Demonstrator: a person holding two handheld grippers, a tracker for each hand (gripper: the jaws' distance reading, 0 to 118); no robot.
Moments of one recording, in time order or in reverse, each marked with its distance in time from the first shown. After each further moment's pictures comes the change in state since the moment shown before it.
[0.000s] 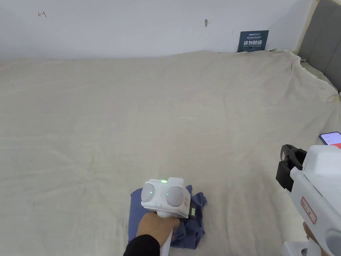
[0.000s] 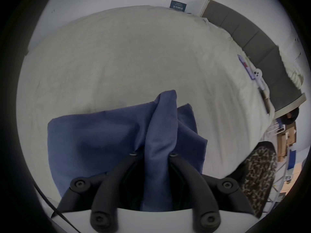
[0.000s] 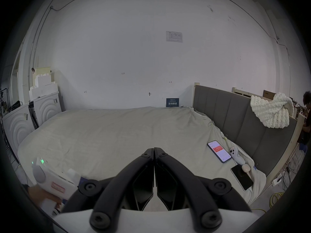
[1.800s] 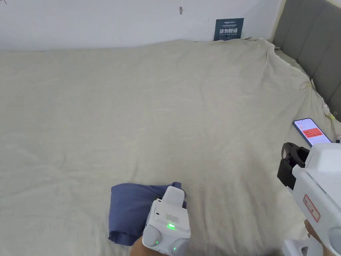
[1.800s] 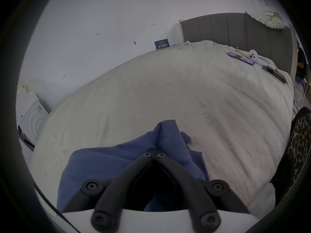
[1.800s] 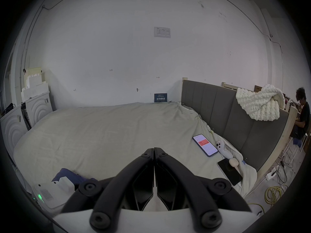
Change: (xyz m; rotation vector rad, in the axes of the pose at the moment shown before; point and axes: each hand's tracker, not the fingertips) left arm 0.054 -0.070 -0.008 0.461 0.262 -0.310; right arm 0.040 -0.010 0.013 -0.039 -0.074 -0.023
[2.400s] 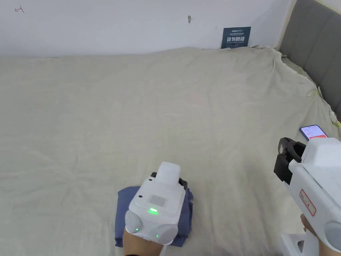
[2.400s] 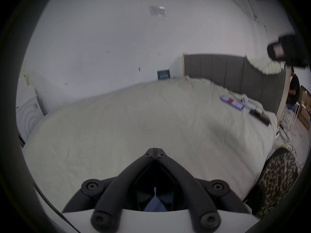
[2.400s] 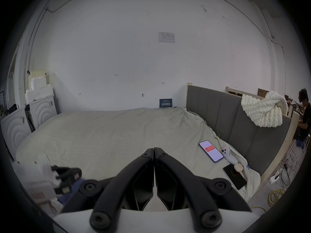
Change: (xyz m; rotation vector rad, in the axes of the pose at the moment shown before) left arm -0.076 0.063 0.083 0.274 -0.090 0.151; right arm -0.020 0.015 0.003 0.054 0.046 0.006
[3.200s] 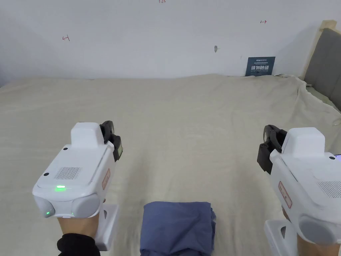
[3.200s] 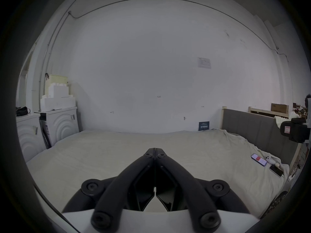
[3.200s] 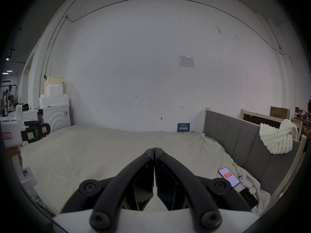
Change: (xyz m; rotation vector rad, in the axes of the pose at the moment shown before) left arm -0.167 0.062 0.092 0.335 0.308 0.183; right arm -0.075 0.047 -0.001 0.196 0.122 0.060
